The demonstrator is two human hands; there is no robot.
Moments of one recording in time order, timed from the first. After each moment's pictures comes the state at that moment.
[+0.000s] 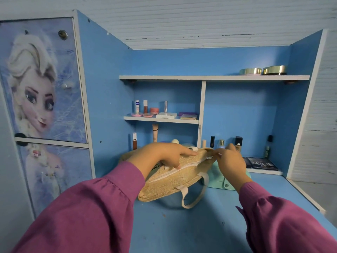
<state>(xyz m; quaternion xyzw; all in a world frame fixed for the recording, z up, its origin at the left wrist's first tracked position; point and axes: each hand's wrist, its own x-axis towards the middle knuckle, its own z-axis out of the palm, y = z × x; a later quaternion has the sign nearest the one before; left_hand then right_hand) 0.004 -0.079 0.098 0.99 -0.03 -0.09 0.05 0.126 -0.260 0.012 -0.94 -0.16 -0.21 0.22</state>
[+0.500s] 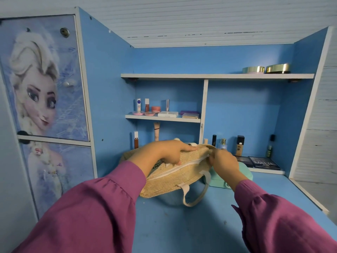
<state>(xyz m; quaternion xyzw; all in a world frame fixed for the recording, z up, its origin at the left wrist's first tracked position) 0.007 -0.075 0.096 0.99 0.00 -0.06 0.09 0.123 -0.237 0.014 -0.96 -0.16 -0.17 0.17</state>
